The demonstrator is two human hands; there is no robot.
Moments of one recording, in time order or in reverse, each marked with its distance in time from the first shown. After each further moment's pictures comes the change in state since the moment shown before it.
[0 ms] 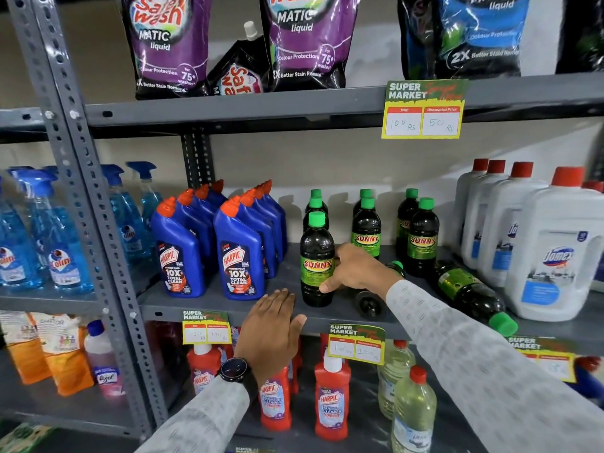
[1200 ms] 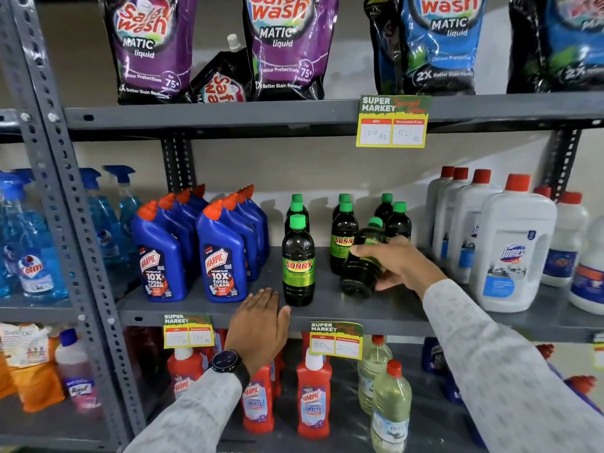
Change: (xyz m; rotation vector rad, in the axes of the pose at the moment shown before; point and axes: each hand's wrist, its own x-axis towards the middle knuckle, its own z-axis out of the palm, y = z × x) left_hand 0.009 0.011 0.002 -0.011 0.082 -0.034; right_hand -0.058 0.045 -0.069 0.590 0.270 0.308
